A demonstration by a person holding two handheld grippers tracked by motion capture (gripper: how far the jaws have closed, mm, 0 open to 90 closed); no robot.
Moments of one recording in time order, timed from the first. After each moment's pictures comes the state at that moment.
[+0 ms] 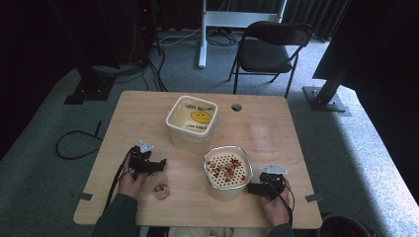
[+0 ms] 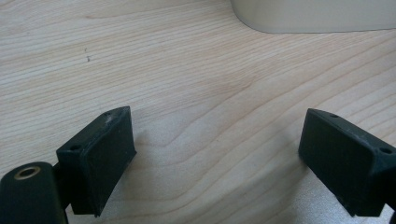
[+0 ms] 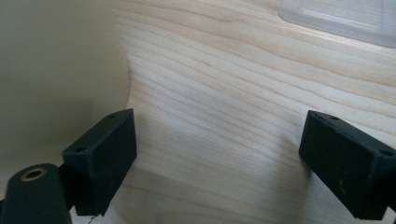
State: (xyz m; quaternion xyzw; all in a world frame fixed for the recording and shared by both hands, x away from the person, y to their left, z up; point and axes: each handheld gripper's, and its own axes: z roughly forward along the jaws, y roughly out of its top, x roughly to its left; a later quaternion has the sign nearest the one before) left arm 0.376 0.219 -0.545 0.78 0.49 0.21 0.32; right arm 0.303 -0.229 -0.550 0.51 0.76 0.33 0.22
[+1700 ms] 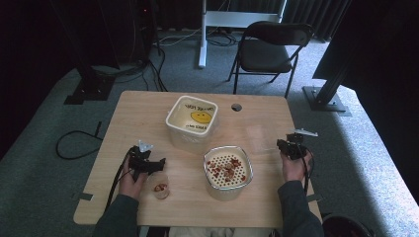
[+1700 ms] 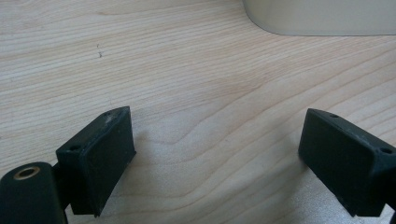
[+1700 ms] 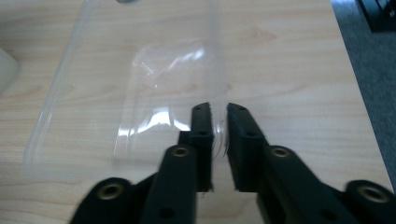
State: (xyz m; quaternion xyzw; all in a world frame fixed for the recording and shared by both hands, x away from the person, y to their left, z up) left arm 0.376 0.219 -0.545 0.77 0.51 0.22 0.31; right arm 0.401 -0.306 -0.490 0.64 0.65 0.34 0.22
